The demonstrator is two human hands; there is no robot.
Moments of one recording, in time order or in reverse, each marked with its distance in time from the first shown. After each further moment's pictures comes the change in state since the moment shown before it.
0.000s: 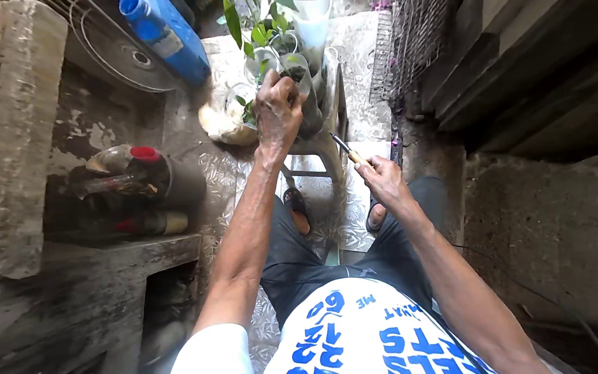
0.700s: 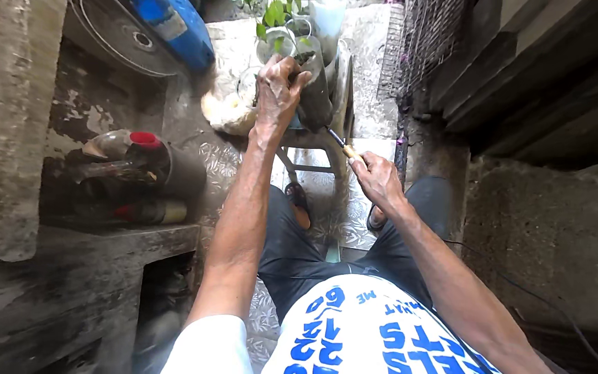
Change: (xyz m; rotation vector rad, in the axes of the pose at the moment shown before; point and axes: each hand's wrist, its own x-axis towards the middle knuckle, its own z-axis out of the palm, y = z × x) left_hand 0.018 -0.037 -0.003 -0.083 -0.089 0.036; right_hand 0.004 -0.011 0.031 -0.203 0.077 -0.142
